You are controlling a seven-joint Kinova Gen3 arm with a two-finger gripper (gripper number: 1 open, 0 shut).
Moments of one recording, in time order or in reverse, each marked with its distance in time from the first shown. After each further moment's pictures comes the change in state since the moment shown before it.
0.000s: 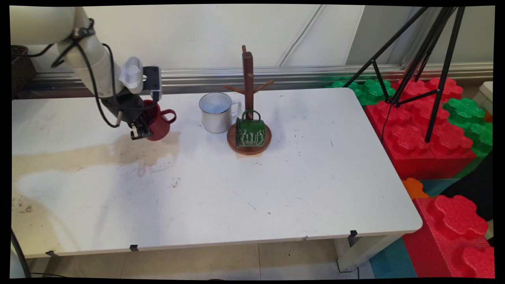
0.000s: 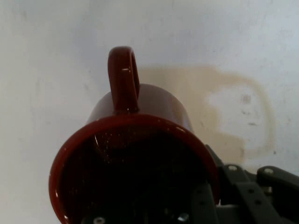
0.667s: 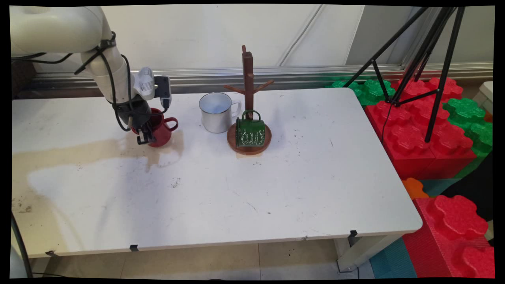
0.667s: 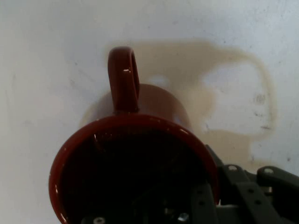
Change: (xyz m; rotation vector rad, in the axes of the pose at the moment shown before) arm 0.011 -0.013 0.037 -0.044 -0.064 -0.016
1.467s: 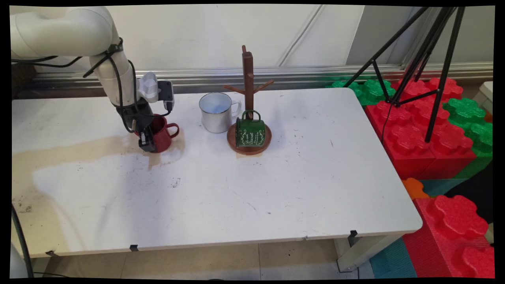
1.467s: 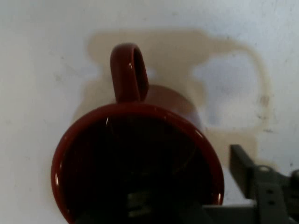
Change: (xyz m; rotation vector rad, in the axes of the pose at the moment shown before) arm 0.003 -0.009 0.020 -0.045 -0.025 -0.024
